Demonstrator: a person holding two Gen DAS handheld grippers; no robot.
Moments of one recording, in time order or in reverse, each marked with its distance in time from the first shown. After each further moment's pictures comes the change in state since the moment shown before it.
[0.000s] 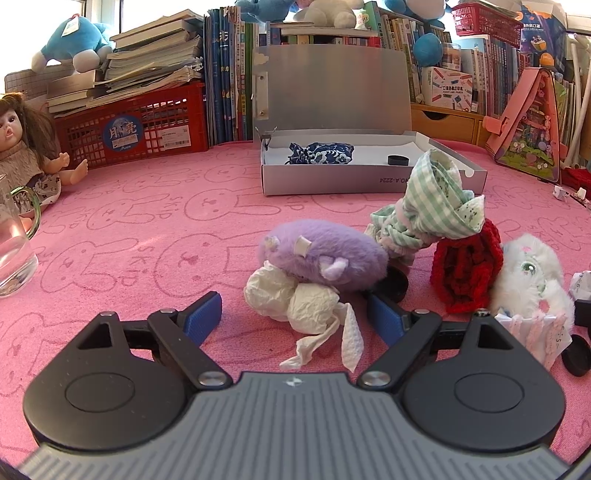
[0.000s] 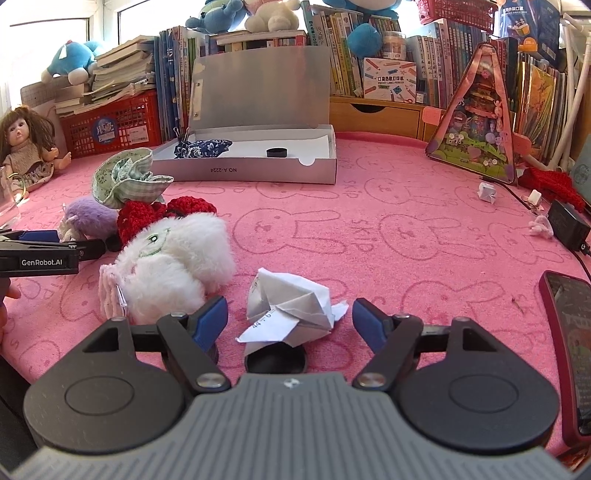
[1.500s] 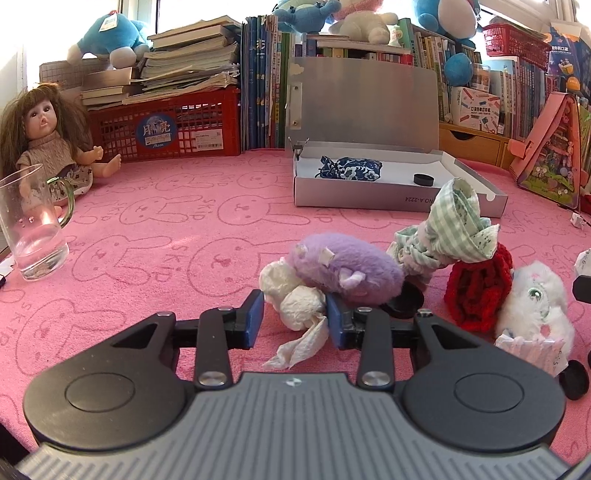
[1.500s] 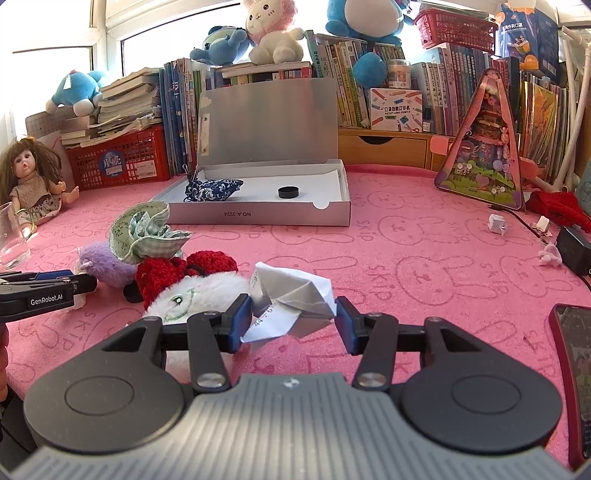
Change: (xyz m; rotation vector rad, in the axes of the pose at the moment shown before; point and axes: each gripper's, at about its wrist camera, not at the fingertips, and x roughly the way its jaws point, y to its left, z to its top) left arm -0.016 0.002 0.004 -0.087 -0.007 0.090; right arm -0.005 0.012 0.027 0.010 -0.085 0.022
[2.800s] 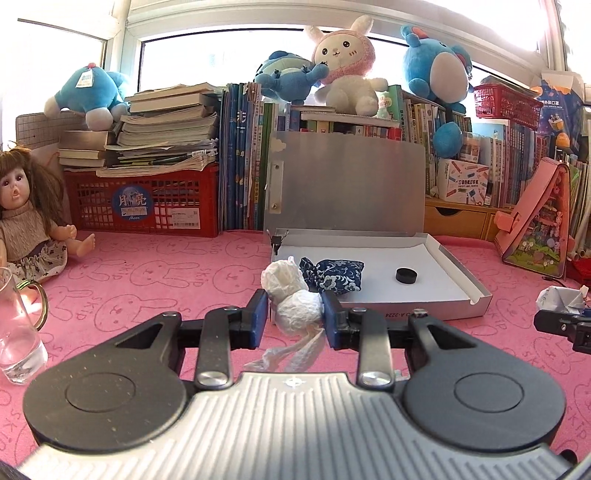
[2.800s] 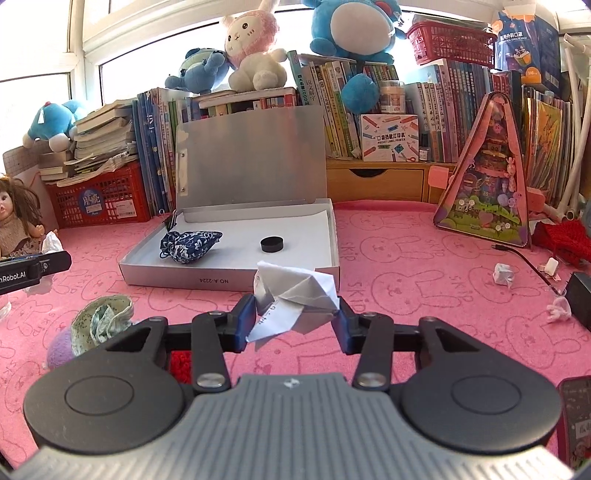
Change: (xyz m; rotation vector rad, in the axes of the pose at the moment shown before) left arm 0.005 -0.008 0.096 -0.007 -0.169 -0.081; right arm 0.043 -0.018 0.070 0.049 -0.051 -0.016
